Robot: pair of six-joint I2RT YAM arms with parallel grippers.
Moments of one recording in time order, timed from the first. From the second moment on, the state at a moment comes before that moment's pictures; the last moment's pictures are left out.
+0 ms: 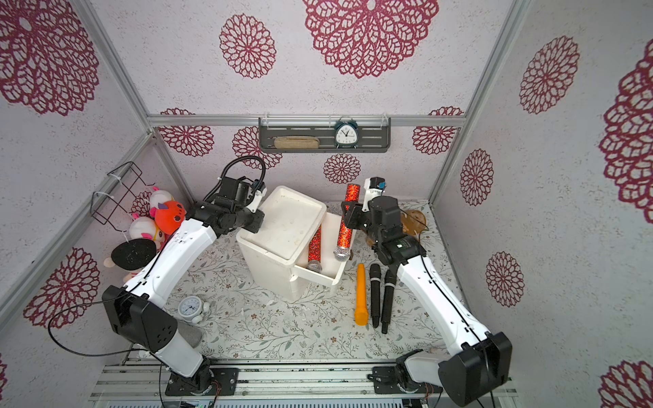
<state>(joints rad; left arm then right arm) -0.37 1.68 1.70 -0.85 -0.13 0.15 0.40 1.26 1.27 -0.26 -0.03 0.49</state>
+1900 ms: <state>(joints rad) -0.37 1.68 1.70 -0.85 -0.13 0.15 -0.21 1.17 0.55 -0.38 0.06 0.28</state>
